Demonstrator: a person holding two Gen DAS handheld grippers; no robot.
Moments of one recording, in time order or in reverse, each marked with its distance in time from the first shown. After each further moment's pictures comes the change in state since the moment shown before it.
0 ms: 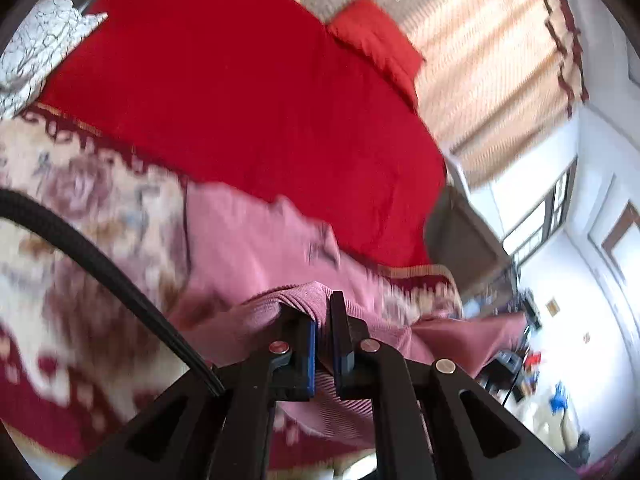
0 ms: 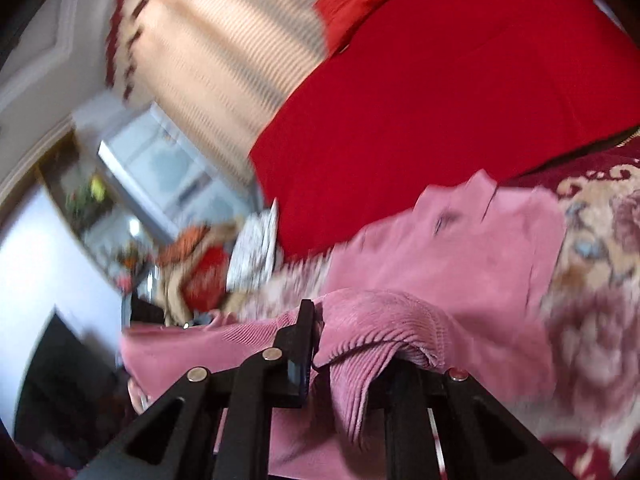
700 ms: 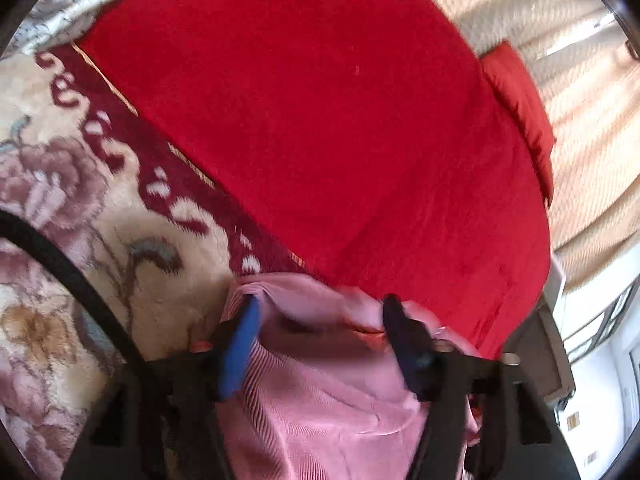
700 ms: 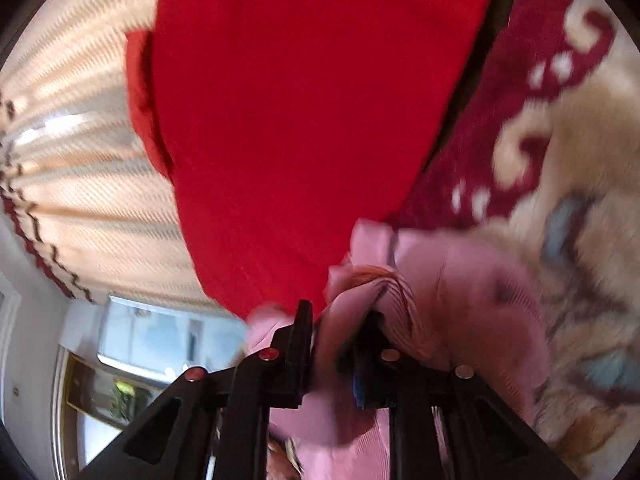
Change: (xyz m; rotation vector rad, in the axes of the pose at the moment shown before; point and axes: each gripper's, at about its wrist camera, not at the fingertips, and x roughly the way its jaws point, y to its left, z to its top) left arm 0.161 0.098 0.071 -0.280 -0.168 0.237; right arm 0.095 -0.221 0.085 0.677 -0.132 0.069
